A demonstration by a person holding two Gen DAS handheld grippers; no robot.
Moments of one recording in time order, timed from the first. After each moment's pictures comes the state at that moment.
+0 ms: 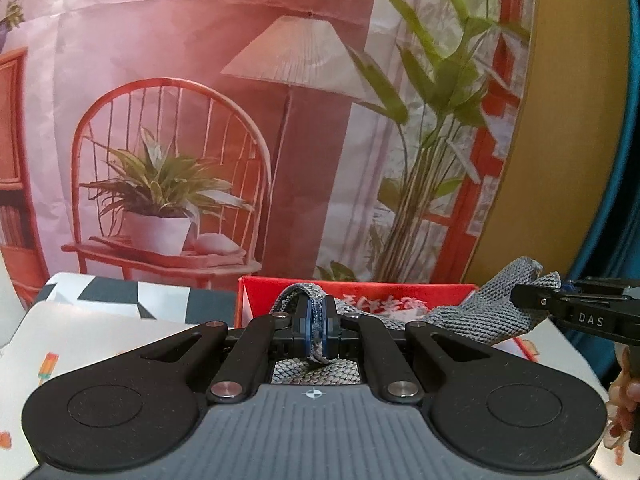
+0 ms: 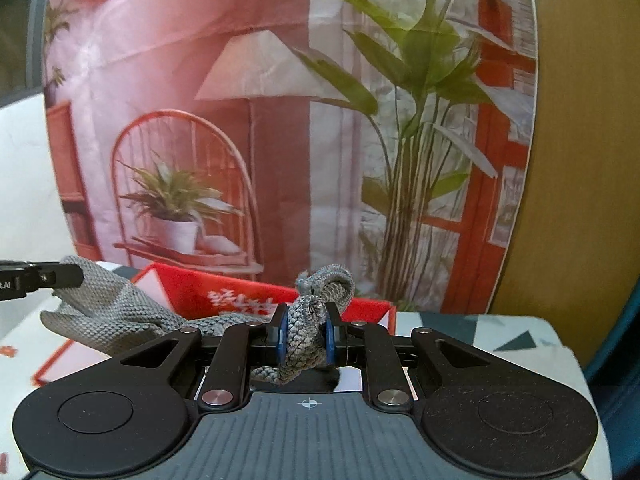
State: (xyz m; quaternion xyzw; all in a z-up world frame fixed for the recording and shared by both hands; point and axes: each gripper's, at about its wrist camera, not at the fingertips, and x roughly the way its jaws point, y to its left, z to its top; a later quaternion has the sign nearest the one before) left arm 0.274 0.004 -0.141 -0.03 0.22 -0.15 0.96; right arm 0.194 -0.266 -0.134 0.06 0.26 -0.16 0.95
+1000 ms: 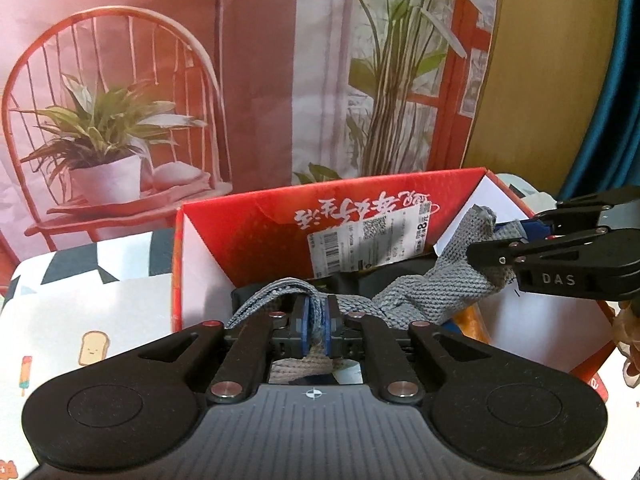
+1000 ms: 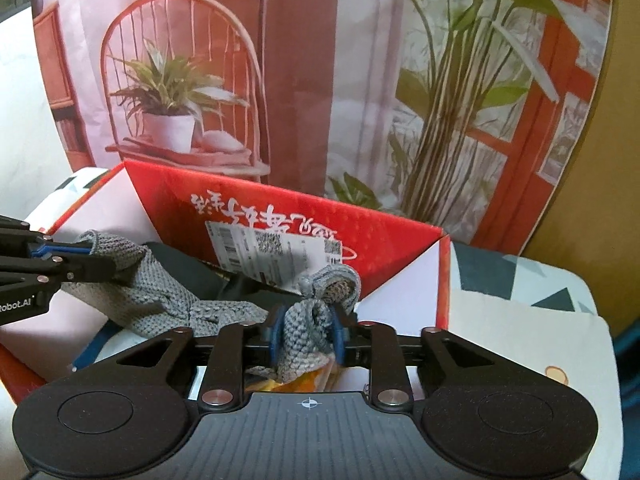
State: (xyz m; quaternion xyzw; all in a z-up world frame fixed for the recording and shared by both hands) left arm 0.326 -0.032 -0.184 0.08 0.35 -0.20 0.91; right arm 0.260 -0.273 -0.193 0.06 0.40 -0.12 0.91
